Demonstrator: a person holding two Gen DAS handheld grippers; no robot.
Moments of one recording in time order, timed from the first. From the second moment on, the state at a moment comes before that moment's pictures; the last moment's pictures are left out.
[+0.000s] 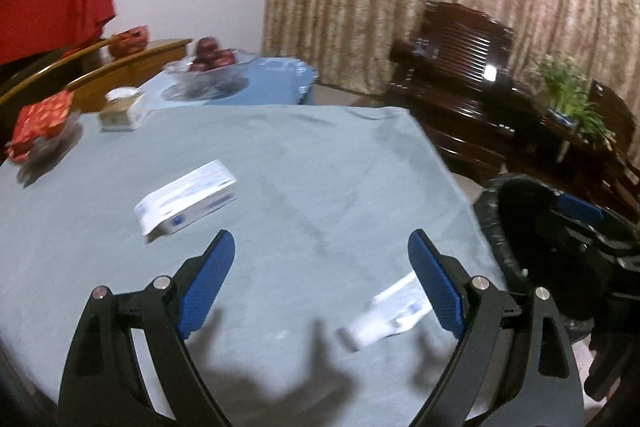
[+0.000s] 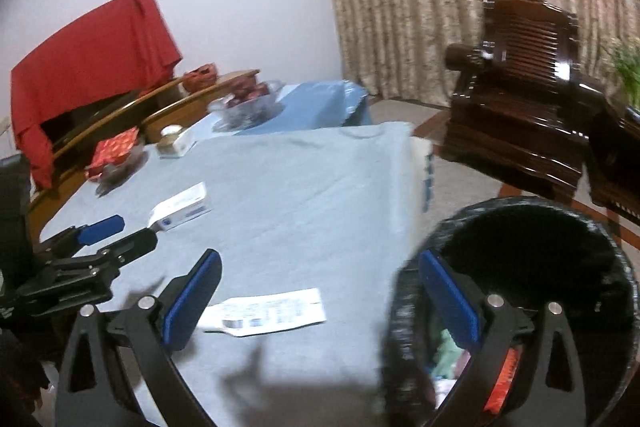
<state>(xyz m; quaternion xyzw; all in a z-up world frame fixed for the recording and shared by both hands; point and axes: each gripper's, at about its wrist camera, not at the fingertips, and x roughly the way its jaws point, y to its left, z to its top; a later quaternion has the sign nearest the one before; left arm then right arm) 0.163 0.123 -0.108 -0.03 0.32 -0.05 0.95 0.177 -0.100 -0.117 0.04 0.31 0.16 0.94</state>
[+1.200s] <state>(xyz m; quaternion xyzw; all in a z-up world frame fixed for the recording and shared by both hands) 0.161 0.191 -0.167 -0.03 0.36 0.01 0.93 0.186 -0.027 -0.211 0.02 0.42 0.19 0.89</state>
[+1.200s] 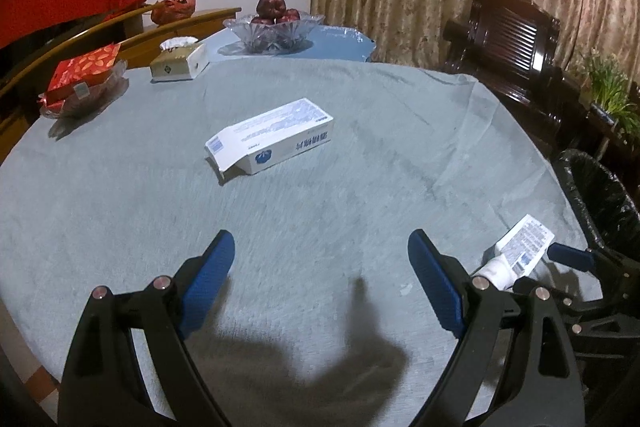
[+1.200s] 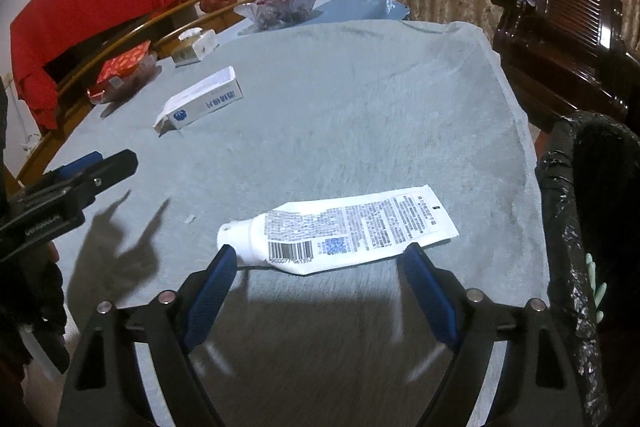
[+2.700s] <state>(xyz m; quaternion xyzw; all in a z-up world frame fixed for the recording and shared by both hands) 0.184 0.222 -0.179 -0.06 0.37 0.04 0.93 0.253 0.011 -0.209 -0.05 0.43 0.18 0.88</state>
